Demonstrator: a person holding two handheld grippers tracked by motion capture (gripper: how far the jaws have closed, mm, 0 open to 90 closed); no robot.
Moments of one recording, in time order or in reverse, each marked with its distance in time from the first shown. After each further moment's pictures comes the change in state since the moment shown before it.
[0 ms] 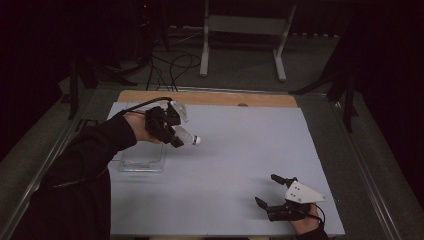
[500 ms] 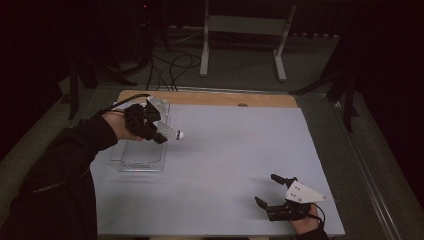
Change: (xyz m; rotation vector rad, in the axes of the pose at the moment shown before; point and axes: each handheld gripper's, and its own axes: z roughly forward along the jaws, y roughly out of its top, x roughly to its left) left arm 0.011 -0.042 -0.018 -0.030 0.035 -0.081; right arm 0.000 0.000 0.000 -0.009 0.002 0.001
